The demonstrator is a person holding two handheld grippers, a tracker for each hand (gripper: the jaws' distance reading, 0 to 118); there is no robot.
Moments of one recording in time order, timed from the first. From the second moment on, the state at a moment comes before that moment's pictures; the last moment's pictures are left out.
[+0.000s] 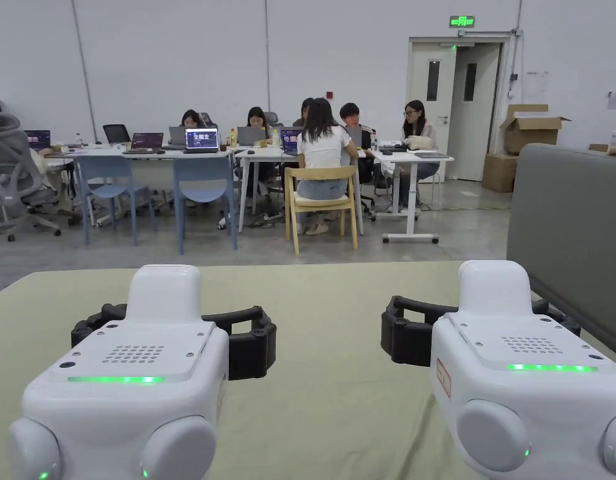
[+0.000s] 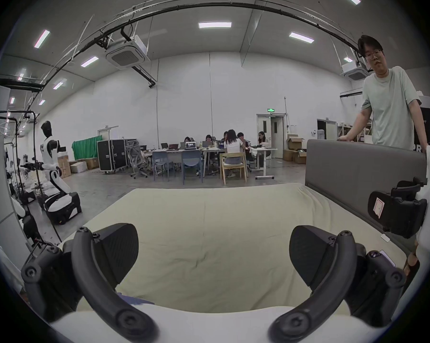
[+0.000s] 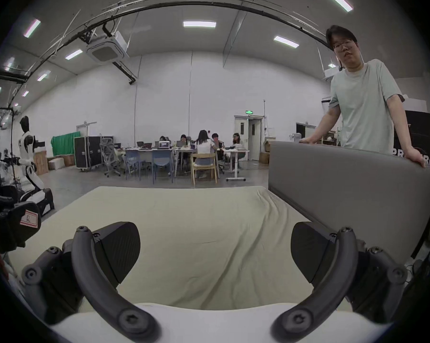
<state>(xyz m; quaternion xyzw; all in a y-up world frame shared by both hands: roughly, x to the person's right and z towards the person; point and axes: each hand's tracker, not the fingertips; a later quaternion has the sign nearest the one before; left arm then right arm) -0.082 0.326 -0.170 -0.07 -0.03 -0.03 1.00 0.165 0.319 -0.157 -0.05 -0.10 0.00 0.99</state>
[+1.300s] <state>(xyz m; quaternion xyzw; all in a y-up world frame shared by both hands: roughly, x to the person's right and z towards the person) -0.084 0.330 -0.166 -0.07 -0.02 -0.03 1.00 0.174 0.323 -0.150 -0.04 -0.11 0.01 0.99</state>
